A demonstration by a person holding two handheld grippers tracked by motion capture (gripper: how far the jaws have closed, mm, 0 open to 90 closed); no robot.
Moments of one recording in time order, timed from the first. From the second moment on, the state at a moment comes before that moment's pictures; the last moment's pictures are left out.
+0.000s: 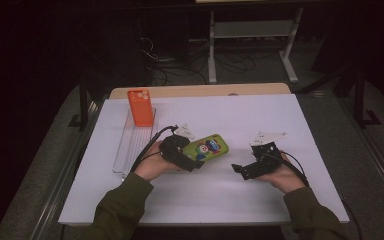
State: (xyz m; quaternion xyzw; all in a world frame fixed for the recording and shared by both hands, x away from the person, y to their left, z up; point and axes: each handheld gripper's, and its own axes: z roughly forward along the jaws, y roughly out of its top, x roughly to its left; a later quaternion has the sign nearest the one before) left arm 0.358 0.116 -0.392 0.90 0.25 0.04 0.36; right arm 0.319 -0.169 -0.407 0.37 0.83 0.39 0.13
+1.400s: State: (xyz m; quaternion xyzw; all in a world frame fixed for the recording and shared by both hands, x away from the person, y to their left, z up) left arm 0.361 0.120 -0.390 0.90 0.23 0.04 0.36; right arm 0.297 -0.143 -0.415 0.20 0.86 0.29 0.37
